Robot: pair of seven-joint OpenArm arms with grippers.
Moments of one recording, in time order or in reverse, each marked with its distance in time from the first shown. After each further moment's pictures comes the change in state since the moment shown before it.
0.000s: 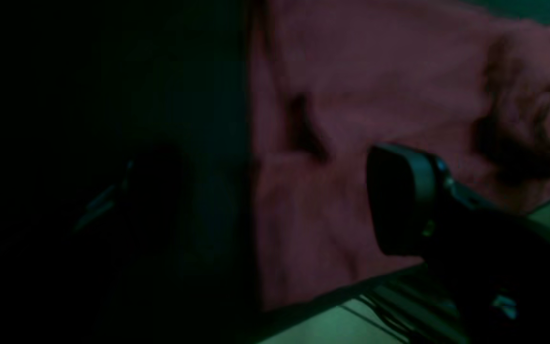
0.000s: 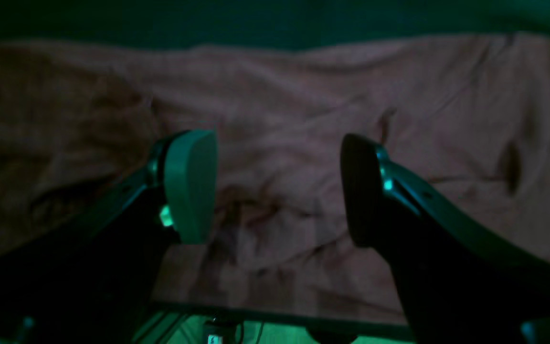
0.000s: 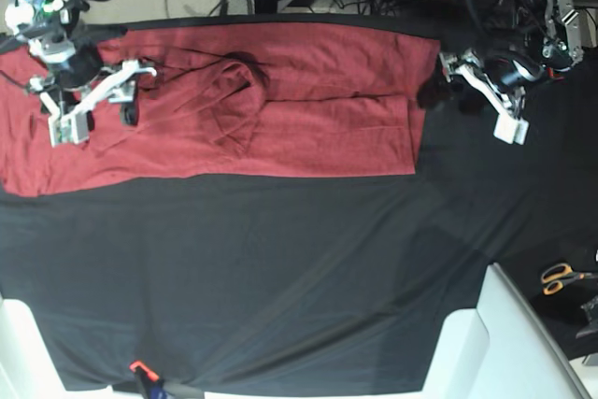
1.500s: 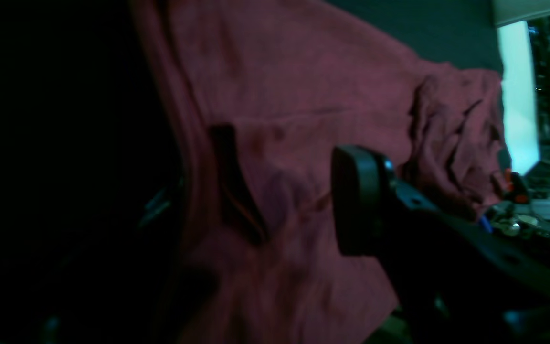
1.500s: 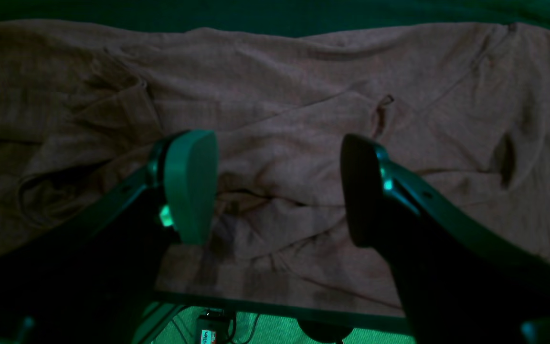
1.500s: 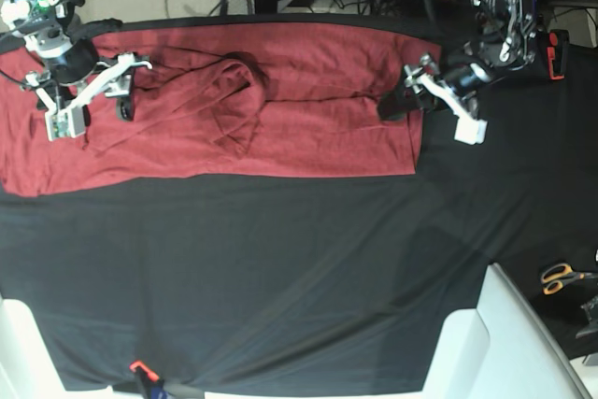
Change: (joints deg) left arm -6.5 3.4 9.4 -17.0 -4.2 -1.8 -10.5; right arm -1.1 1.6 0.0 0.0 0.2 -0.1 0.4
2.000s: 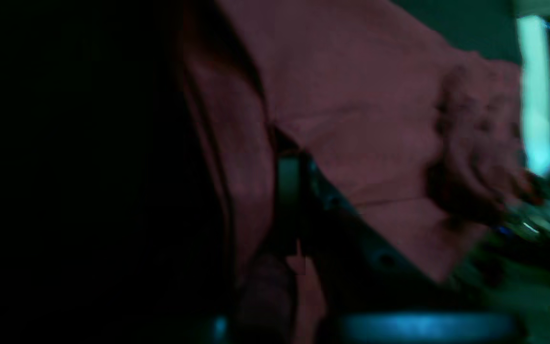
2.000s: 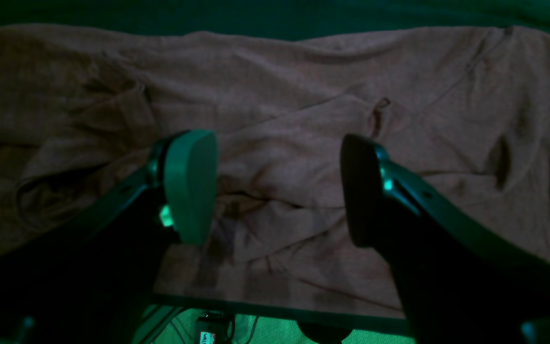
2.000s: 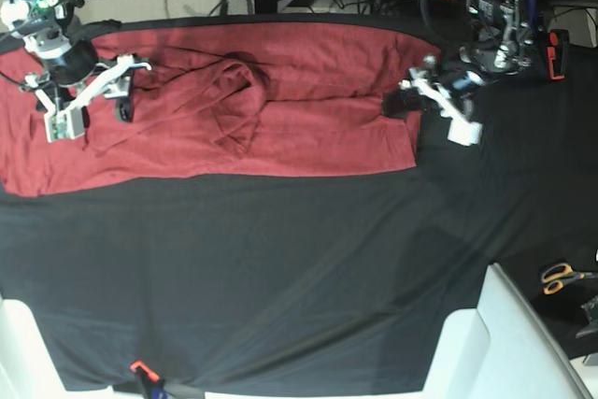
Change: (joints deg) left arm -1.1 -0.7 -4.9 0.2 3.2 0.9 3.3; right arm 0.3 0.0 0.2 0.0 0.0 0.0 0.0
